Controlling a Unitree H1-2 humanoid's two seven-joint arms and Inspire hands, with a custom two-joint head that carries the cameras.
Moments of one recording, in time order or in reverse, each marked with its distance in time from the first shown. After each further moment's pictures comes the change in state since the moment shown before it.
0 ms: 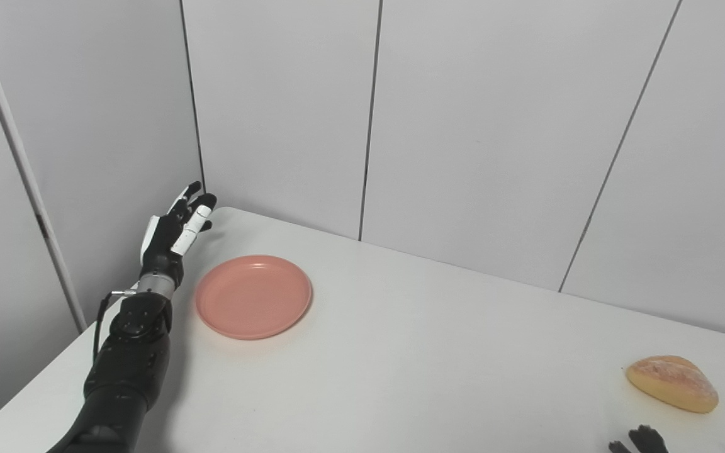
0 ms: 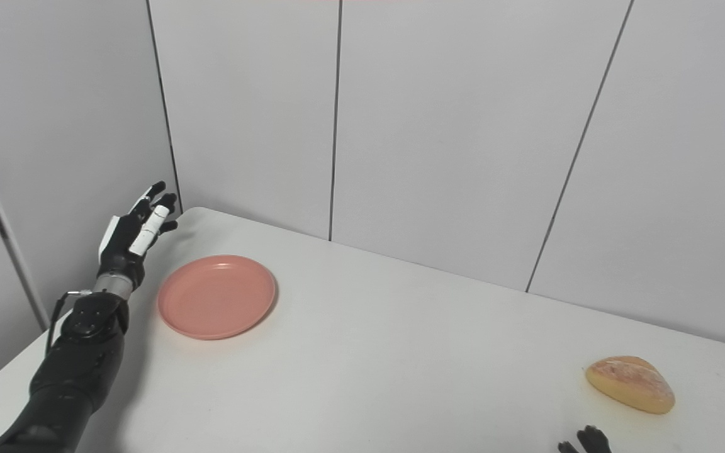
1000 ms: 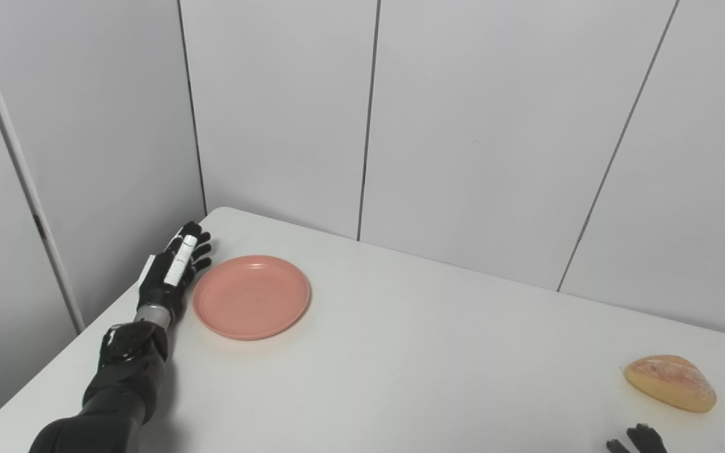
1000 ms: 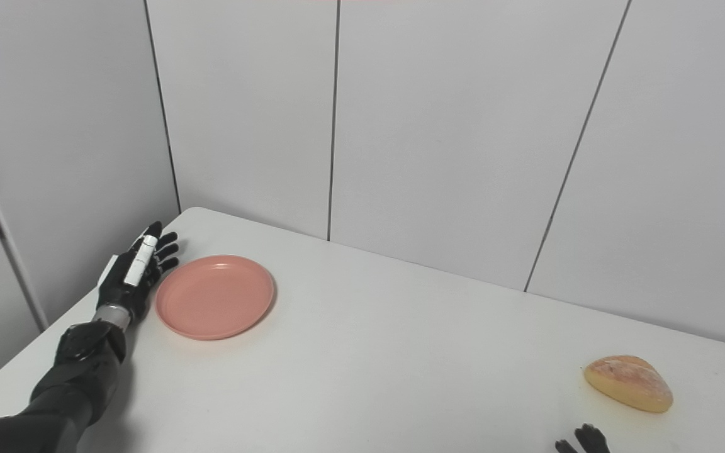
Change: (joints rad) left arm -0.049 0.009 0.033 0.315 -0.148 -0.080 -0.185; right arm 0.002 0.000 0.001 0.002 0.001 -0.018 0.002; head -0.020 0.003
